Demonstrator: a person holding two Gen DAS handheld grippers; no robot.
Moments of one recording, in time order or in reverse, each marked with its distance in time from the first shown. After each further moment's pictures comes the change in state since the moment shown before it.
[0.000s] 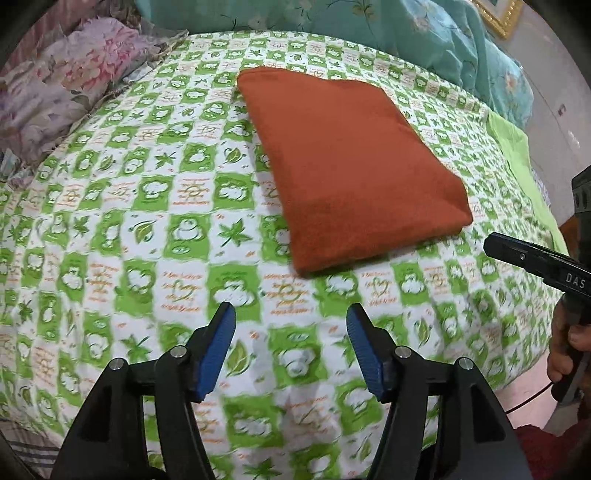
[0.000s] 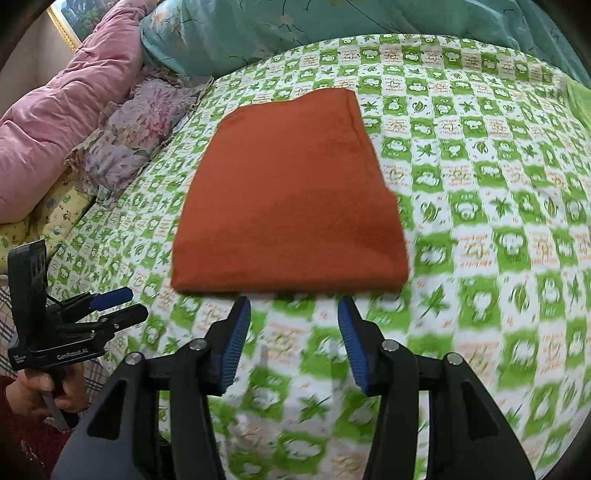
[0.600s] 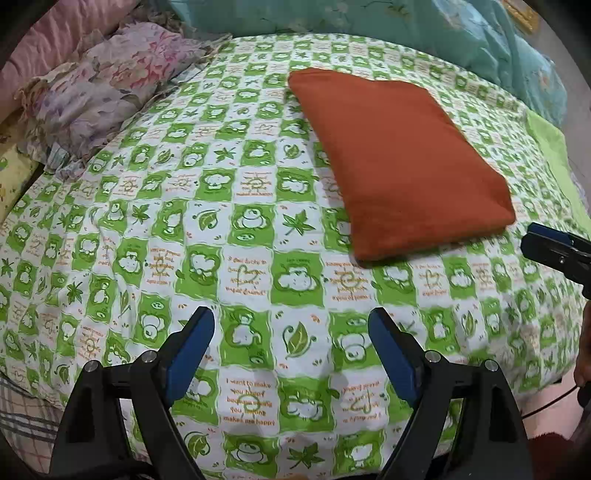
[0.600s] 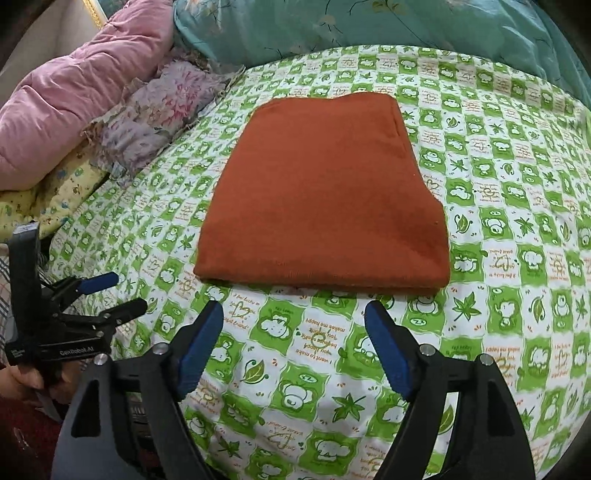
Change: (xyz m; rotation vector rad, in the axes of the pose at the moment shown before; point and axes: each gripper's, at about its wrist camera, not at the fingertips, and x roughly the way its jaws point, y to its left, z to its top) left arm -0.009 0.013 -0.005 -0.036 -0.005 0.197; right arm 0.008 0.031 0.004 -0.100 -0.005 -0.001
